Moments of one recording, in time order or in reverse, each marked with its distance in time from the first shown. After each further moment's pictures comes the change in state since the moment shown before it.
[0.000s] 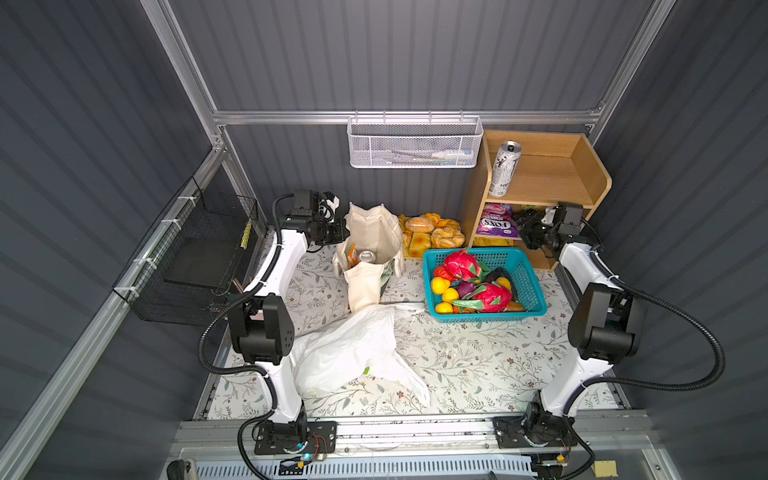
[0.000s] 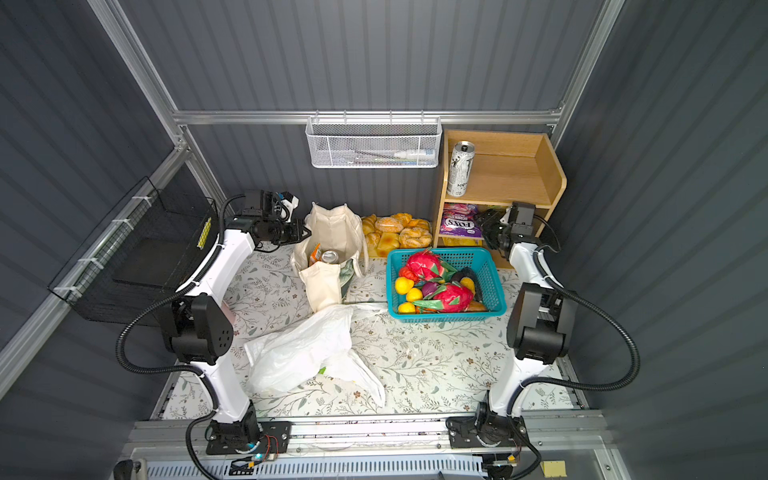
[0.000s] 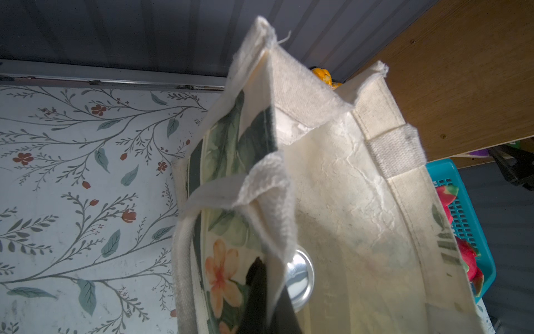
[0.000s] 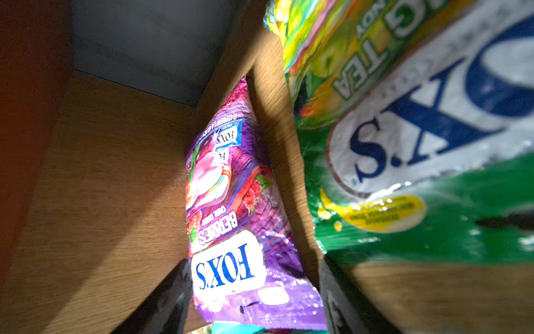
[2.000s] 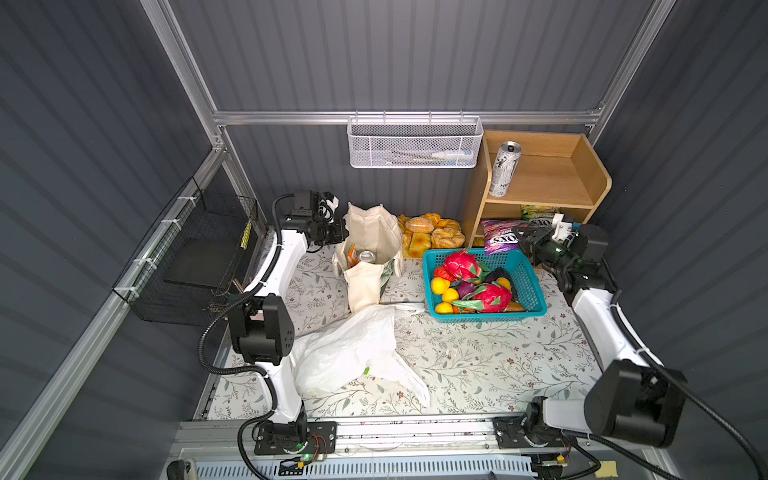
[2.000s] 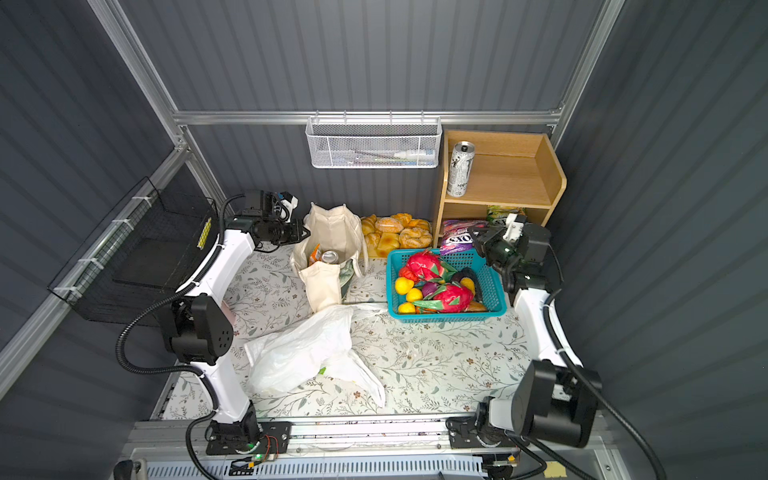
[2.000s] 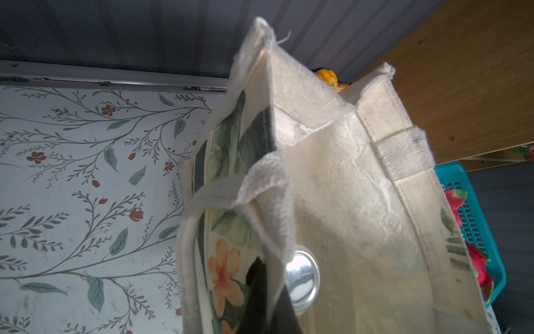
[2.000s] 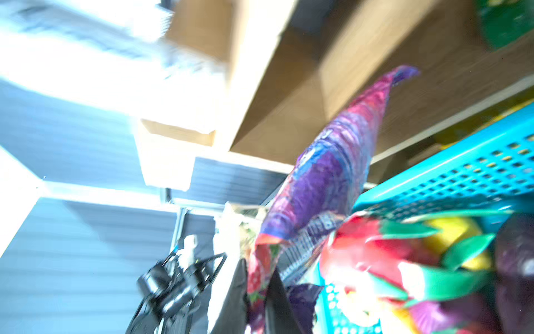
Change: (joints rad) left arm 0.000 0.000 0.001 -0.001 -0.024 0.000; right arm 0.020 -0.594 -0.496 0.266 -0.268 0.276
